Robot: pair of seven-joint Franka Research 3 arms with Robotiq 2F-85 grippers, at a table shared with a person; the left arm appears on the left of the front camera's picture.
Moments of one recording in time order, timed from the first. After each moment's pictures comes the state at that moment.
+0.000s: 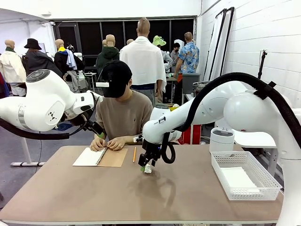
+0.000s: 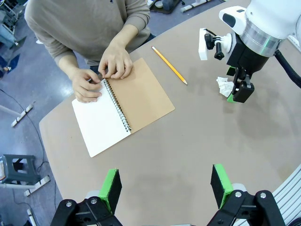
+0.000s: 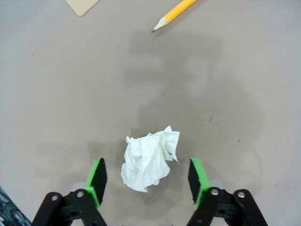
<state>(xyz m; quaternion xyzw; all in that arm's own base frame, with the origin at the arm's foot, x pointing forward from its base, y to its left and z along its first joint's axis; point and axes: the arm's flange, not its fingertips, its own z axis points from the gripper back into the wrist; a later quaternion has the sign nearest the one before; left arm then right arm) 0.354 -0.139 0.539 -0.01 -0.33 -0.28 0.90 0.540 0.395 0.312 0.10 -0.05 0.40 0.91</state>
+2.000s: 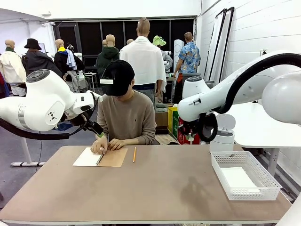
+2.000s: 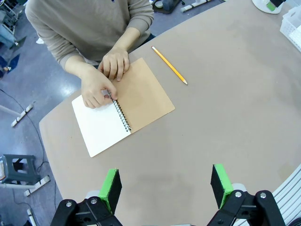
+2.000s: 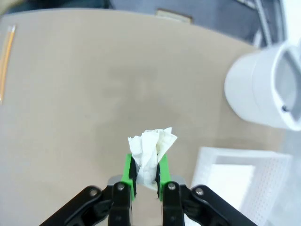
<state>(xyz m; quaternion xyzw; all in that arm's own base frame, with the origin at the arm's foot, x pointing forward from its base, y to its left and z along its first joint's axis) 0.354 -0.139 0.539 -0.01 -0.33 -0.28 0.90 0.563 0.200 0.453 -0.04 -0.16 0.06 0.99</state>
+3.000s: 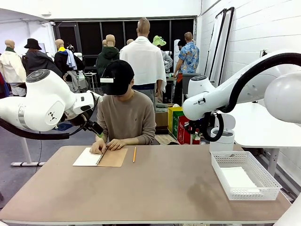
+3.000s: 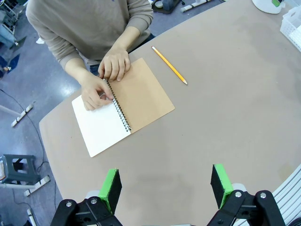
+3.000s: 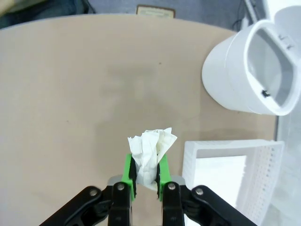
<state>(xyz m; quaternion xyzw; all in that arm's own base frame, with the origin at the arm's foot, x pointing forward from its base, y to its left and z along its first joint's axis) 0.354 -0.139 0.539 -0.01 -0.33 -0.28 0.90 0.568 0.180 0.455 -0.05 -0.16 0.01 0.99</state>
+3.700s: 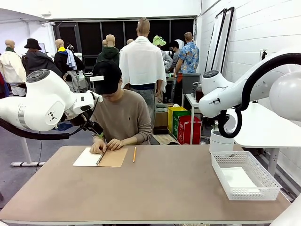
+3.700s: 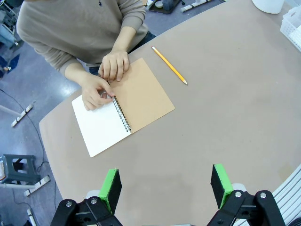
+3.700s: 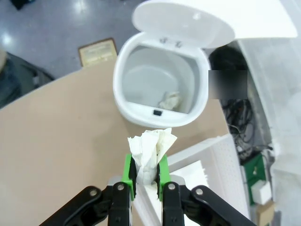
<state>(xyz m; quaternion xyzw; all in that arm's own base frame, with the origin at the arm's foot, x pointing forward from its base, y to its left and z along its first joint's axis) 0.354 -0.139 0.539 -0.01 -0.33 -0.28 0.90 0.593 0.090 0.482 -0.11 -0.22 -0.17 0.95</state>
